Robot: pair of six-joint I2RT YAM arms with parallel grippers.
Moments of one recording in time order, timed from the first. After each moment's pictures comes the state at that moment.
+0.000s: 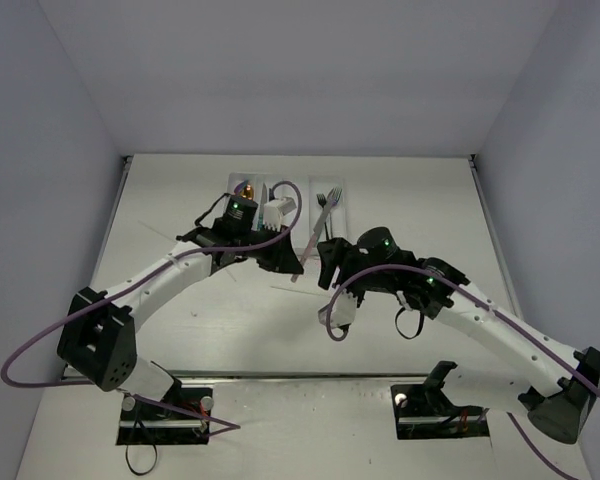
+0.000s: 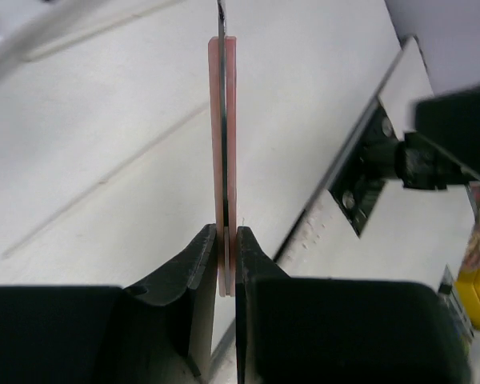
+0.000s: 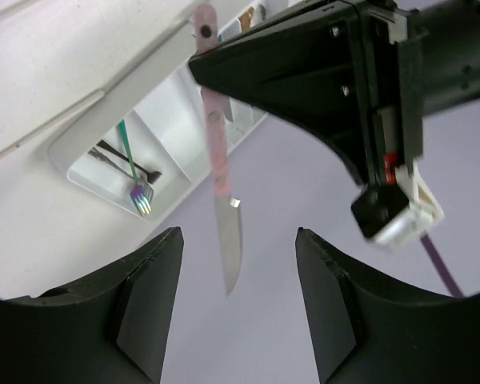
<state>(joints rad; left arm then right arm) -0.57 1.47 1.10 -0.34 0.69 -0.35 0.83 1.10 1.01 -0.61 -0.15 -1.97</state>
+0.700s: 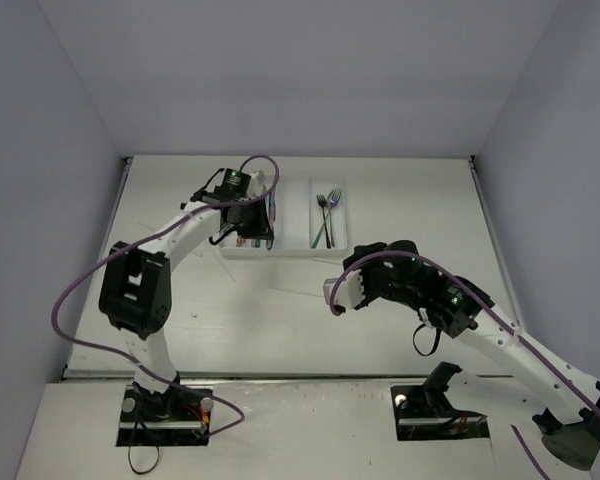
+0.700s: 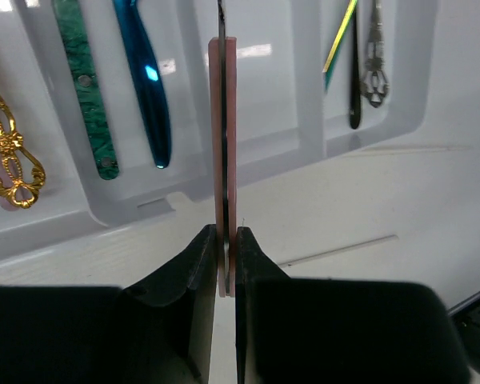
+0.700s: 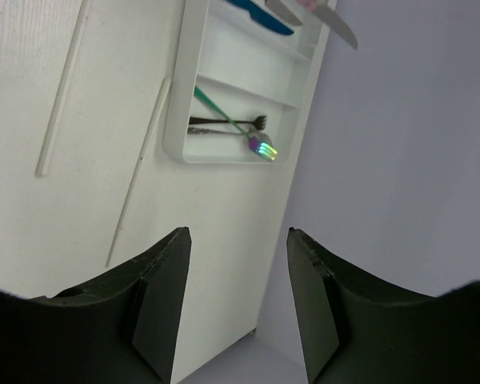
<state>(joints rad) -0.38 1.80 1.42 -0.54 0.29 -0.44 0.79 0.92 0.91 -0.59 -0.01 -1.28</state>
